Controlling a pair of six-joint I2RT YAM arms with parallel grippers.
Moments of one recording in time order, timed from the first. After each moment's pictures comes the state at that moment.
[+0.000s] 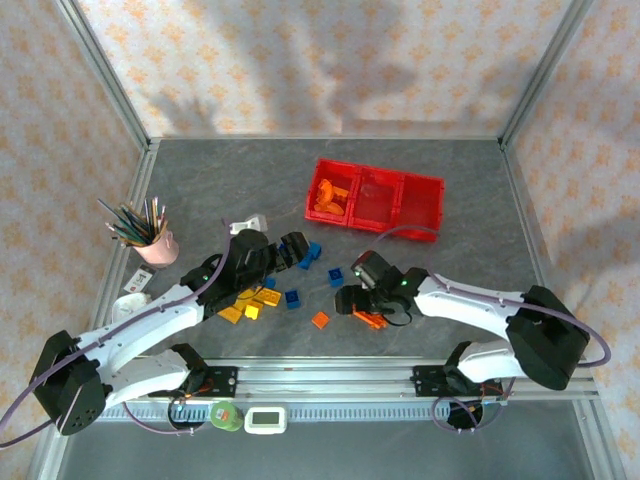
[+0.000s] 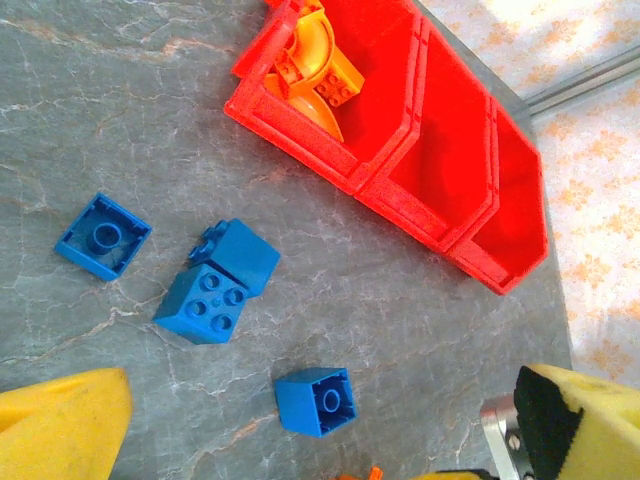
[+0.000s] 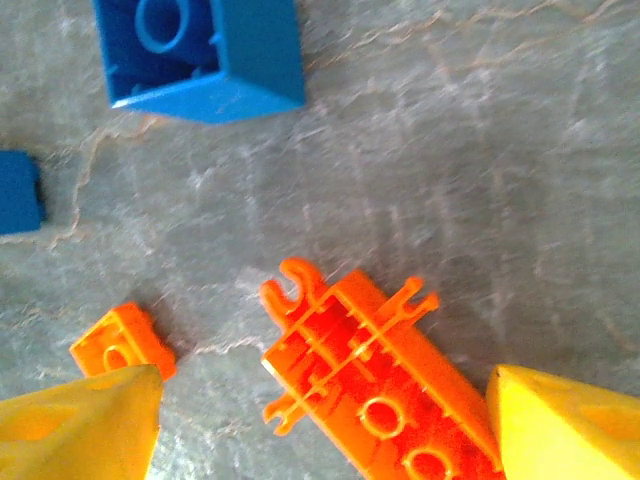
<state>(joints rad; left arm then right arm) -0.67 1.05 0.66 -0.19 -0.14 -0.99 0.87 1.31 0.65 -0.44 -0.10 0.75</state>
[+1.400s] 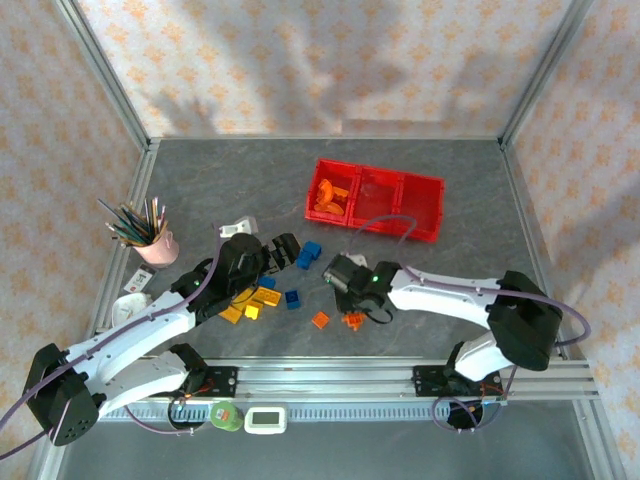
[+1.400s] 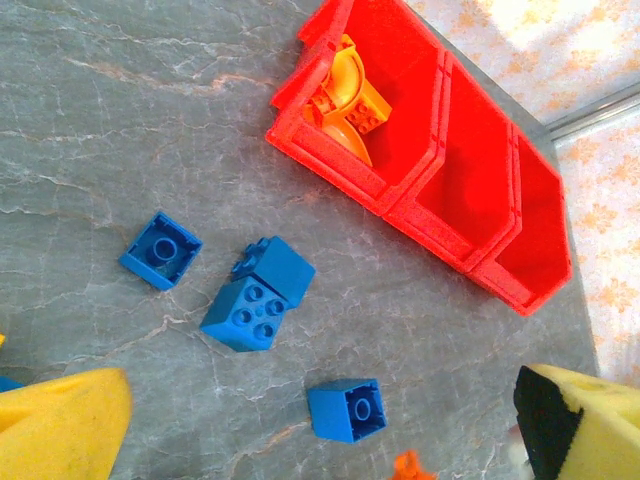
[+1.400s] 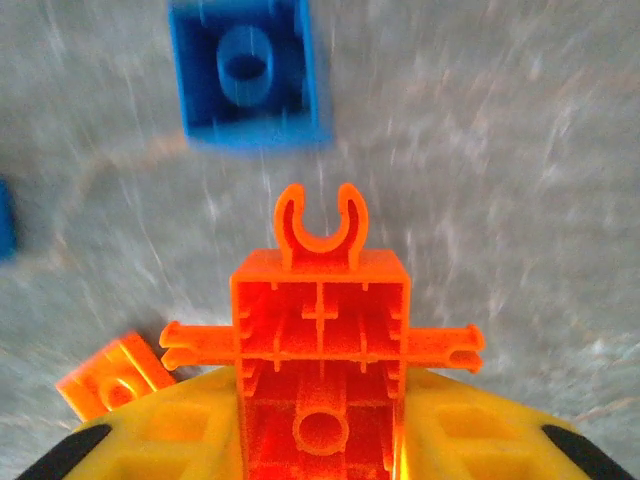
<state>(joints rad) -0.66 0.97 0.65 -0.26 -0.21 -0.97 0.98 1.46 0.91 -0.66 0.15 0.80</state>
